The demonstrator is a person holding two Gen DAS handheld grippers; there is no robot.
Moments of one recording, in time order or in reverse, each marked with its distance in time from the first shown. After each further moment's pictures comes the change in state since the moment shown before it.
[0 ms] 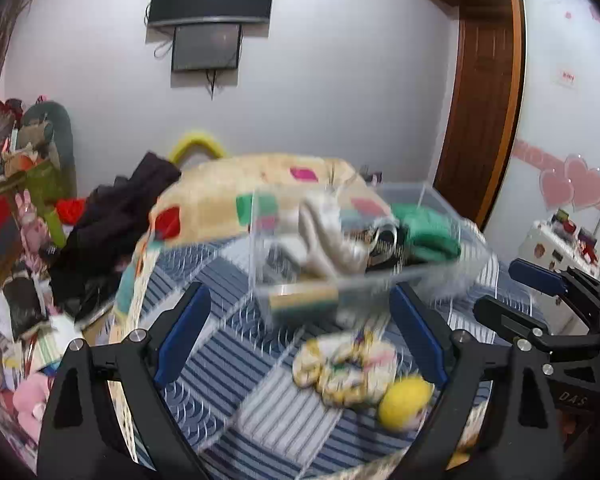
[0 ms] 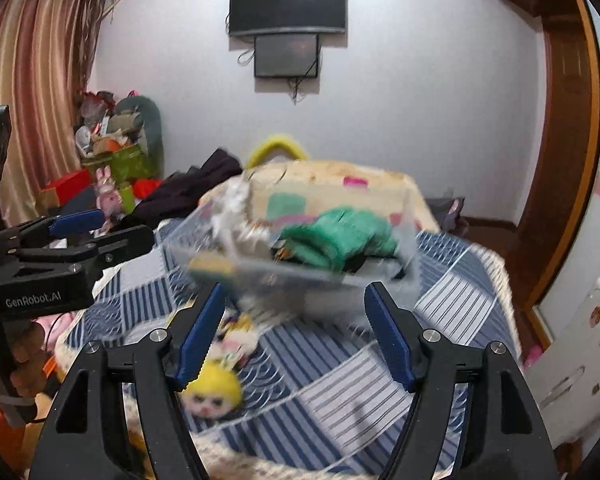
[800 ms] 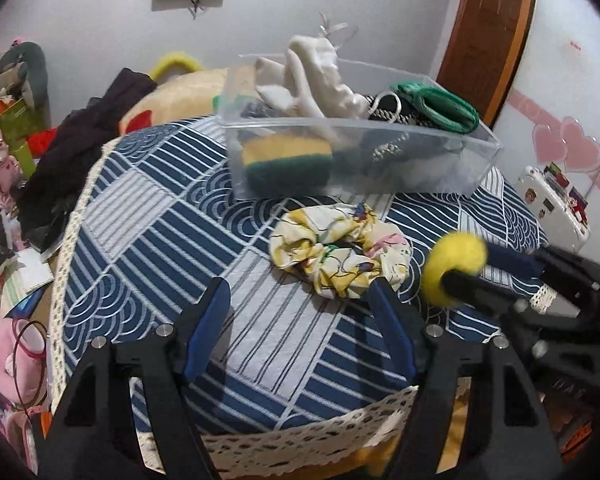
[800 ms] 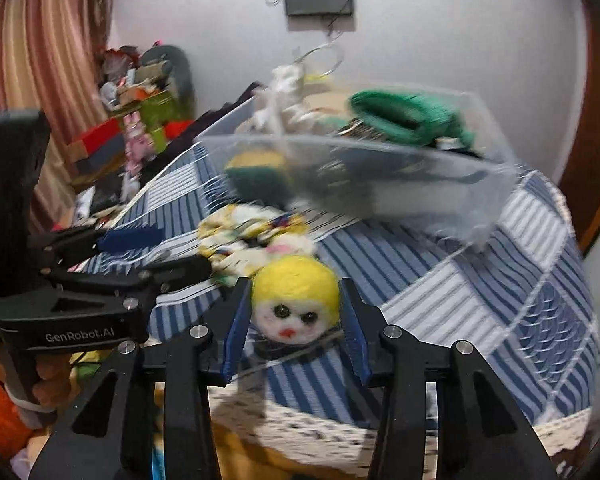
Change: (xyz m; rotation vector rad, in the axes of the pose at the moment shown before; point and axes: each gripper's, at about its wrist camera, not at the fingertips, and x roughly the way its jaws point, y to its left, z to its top) left arm 0.049 -0.004 -0.063 -0.023 0.264 -0.096; right arm 0.034 0.021 -0.047 0.001 0.171 0.102
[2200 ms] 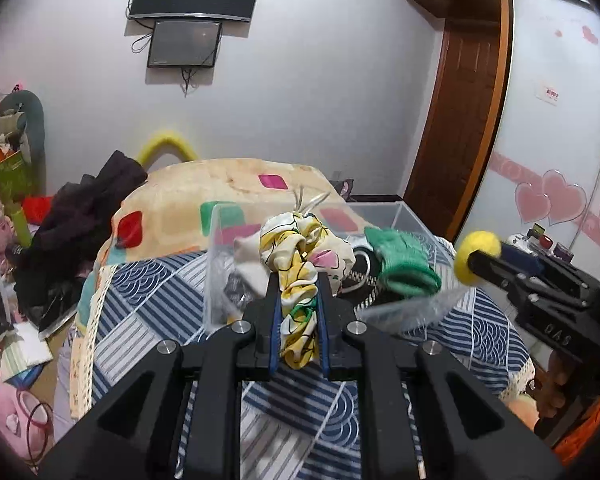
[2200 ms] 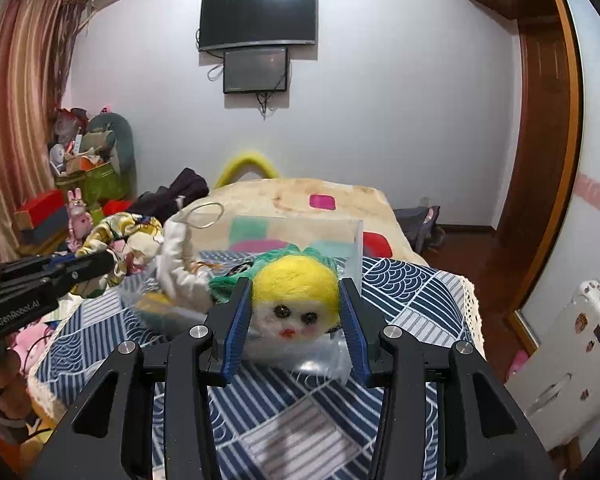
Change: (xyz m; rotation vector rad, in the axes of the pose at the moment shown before) left arm -0.042 -0.009 0.087 0.016 -0.294 -0.029; right arm -0.040 -0.057 0.068 0.039 -0.242 -0.211
